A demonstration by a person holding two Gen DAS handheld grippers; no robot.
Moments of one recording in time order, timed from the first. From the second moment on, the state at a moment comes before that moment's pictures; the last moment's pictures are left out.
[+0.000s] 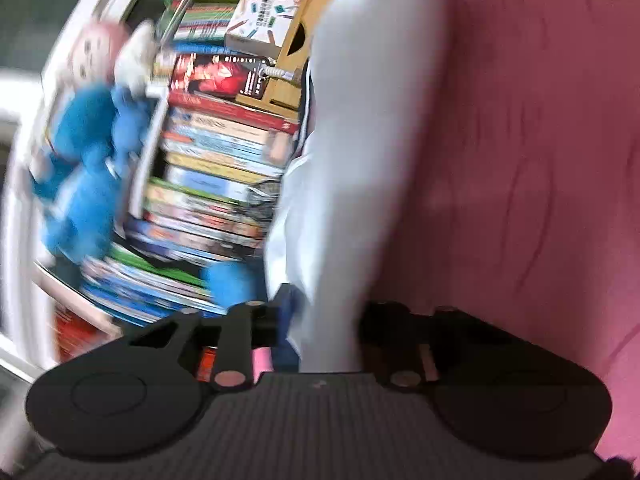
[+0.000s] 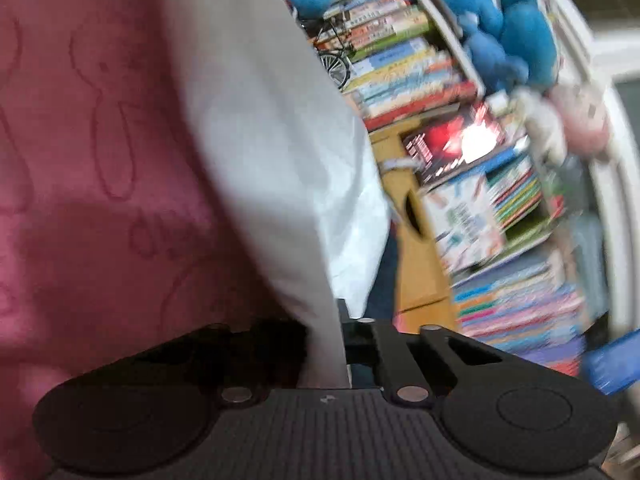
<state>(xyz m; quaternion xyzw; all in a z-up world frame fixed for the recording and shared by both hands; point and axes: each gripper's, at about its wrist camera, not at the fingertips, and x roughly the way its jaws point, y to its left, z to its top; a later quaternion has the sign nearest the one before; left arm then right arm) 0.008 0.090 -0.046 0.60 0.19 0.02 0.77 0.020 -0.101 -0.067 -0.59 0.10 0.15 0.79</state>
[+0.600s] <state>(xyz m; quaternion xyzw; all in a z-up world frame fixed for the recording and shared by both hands) -0.154 0.126 0.025 0.41 0.30 0.07 0.86 -0.159 -0.178 -0.059 -0.57 0.10 0.17 0.80</state>
